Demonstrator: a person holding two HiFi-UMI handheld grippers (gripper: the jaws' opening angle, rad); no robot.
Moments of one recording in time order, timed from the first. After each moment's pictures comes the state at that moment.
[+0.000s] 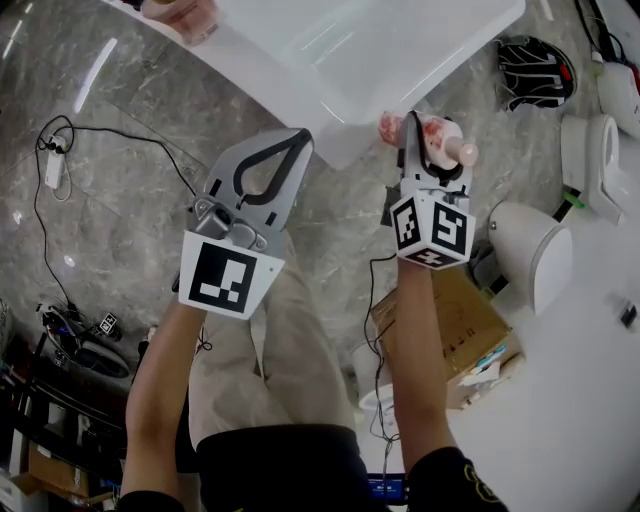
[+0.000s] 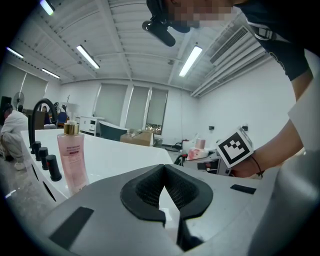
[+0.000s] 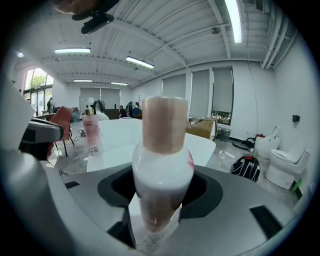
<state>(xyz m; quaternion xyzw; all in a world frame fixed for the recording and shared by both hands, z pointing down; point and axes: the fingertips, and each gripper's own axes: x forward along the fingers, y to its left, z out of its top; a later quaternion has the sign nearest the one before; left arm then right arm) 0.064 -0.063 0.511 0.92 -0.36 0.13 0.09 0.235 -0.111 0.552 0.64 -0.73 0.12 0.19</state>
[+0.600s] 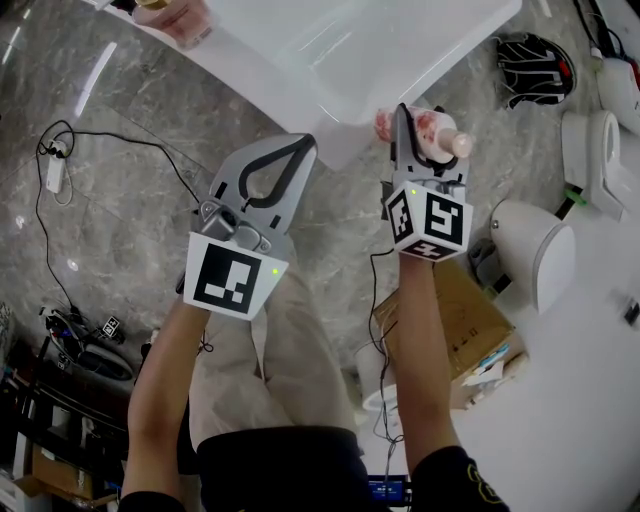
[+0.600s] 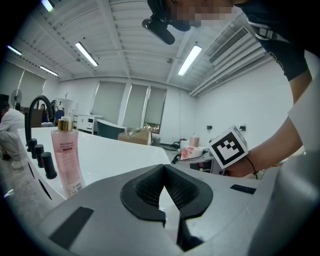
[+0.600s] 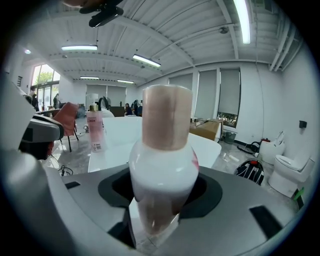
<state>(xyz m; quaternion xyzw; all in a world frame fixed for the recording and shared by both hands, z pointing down) 0.076 -0.058 0.515 0.92 -0.35 0.13 0.10 0.224 -0.120 0.556 0.62 -0.75 0.10 0.21</state>
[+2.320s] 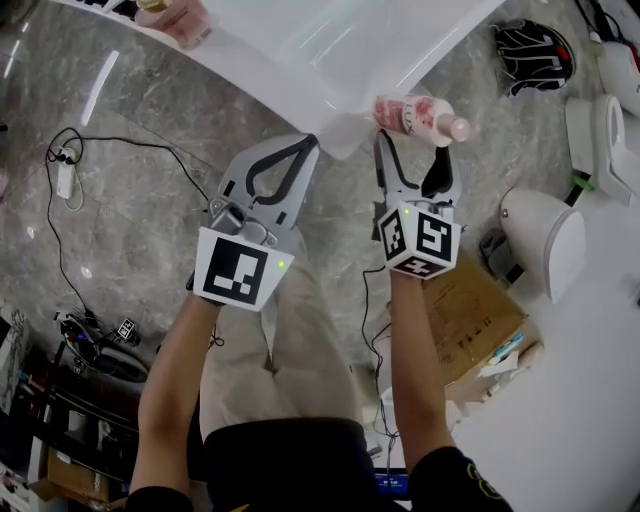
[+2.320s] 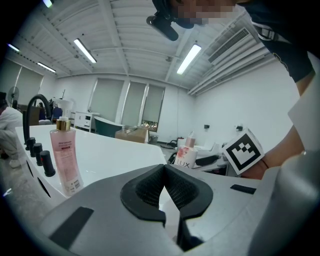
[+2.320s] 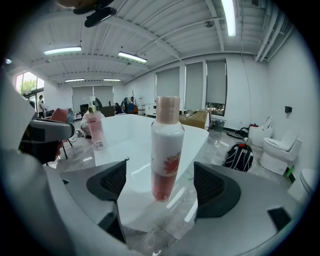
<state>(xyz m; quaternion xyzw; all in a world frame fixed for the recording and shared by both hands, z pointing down) 0.078 -0.039 0.508 0.93 -0.33 0.14 0.09 0.230 -0.055 0.560 0.66 -0.71 0.16 0.20</state>
